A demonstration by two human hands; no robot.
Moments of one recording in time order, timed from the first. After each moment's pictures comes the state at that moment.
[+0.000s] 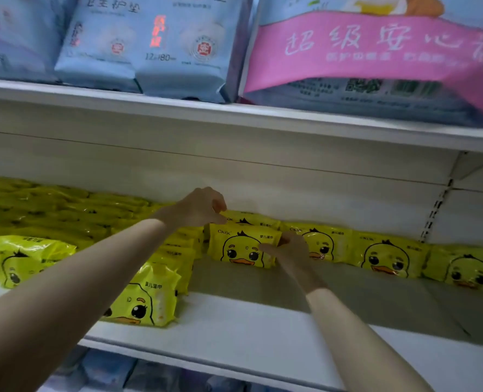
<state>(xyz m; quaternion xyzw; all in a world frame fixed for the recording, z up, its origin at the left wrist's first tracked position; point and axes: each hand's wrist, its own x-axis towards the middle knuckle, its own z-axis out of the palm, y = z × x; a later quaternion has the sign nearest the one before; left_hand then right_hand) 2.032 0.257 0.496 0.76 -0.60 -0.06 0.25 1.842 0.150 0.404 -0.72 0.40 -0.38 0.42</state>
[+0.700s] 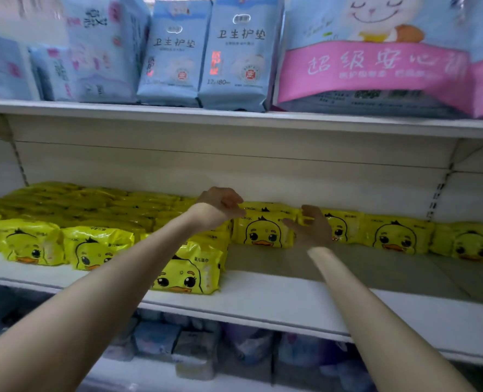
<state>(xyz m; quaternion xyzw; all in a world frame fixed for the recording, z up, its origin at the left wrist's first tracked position) 2.010 0.343 0.499 0.71 -0.58 -0.06 0.38 1.835 0.210 0.432 -0.66 0.41 -0.49 0.39</state>
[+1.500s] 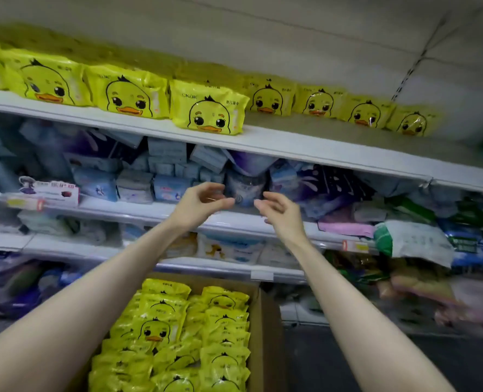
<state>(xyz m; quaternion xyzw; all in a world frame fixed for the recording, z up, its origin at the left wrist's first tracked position) 1.957 0.588 0.302 0.63 -0.45 -0.36 0.53 1.778 0.499 0.284 -0.66 0.43 -0.36 0.50</state>
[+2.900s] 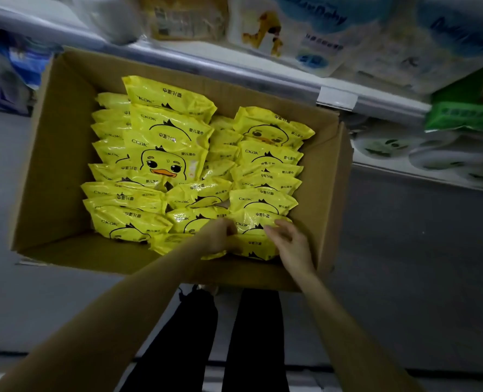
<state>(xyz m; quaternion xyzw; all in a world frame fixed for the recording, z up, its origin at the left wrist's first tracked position) 1.881 0.716 -0.152 0.68 -0.38 -0.63 0.02 1.710 0.659 -0.108 -0.48 0.67 -0.01 0.57</state>
